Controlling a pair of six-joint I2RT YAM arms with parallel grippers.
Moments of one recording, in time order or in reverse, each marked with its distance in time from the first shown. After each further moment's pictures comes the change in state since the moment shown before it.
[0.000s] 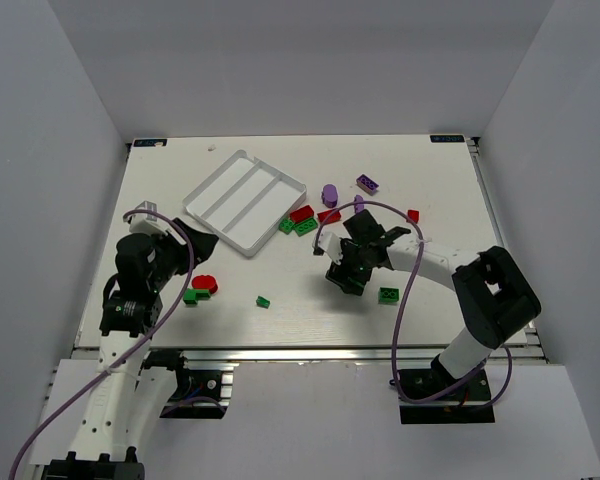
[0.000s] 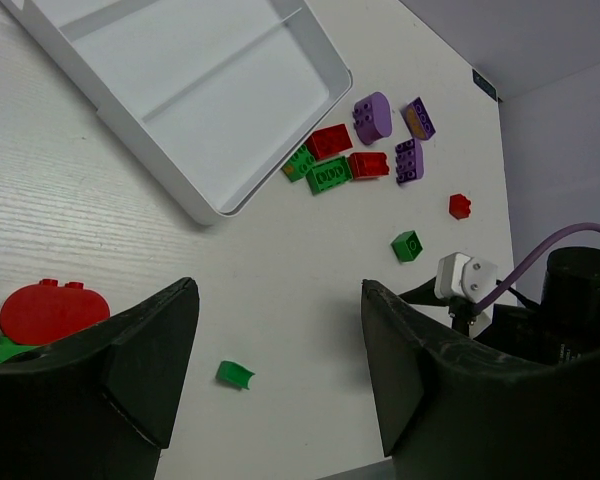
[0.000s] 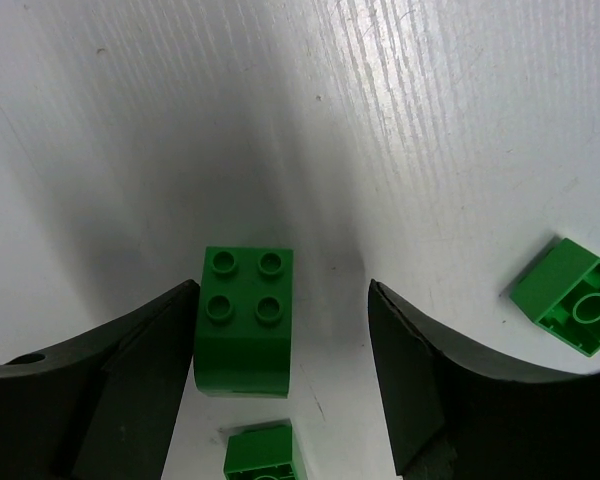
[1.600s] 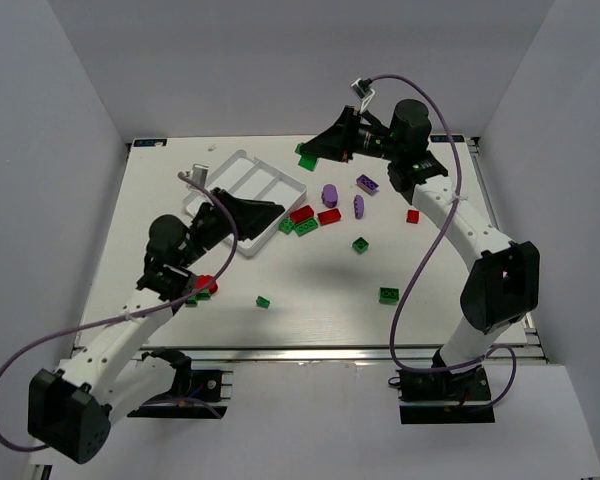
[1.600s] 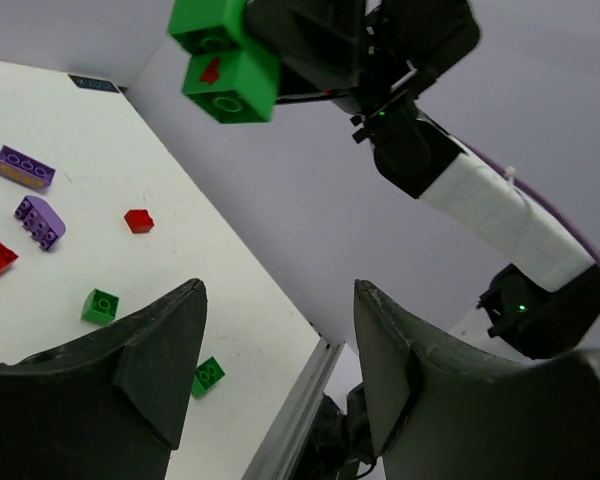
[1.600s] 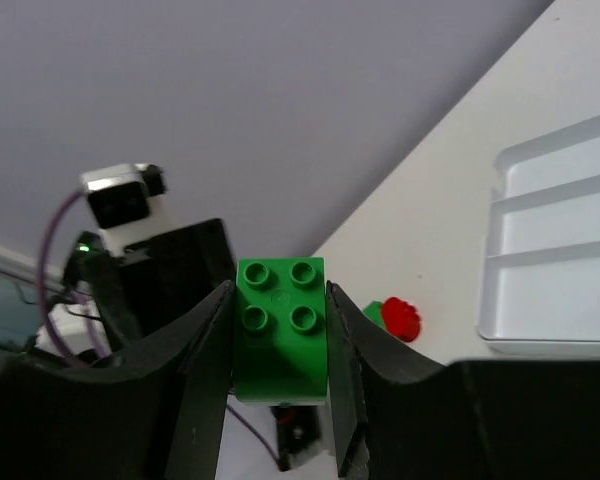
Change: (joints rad) left arm -0.363 0.294 0.020 0.892 0.250 -0.247; right arm -0.227 0.077 0.612 0.690 -0.648 1.497
